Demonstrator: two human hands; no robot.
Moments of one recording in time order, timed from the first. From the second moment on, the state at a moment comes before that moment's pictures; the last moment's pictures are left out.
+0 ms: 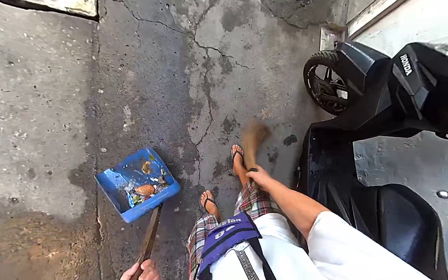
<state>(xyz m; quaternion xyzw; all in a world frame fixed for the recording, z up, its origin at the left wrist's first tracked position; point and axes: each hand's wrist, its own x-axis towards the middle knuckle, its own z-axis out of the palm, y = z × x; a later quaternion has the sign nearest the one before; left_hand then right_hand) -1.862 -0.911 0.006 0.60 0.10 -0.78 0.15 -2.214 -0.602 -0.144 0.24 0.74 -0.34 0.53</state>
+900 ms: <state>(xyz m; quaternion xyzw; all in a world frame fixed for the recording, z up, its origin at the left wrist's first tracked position) -2.226 -0.954 -0.034 0.62 0.02 -0.77 0.16 -2.493 -0.559 -0.109 -0.07 0.82 -0.27 0.51</state>
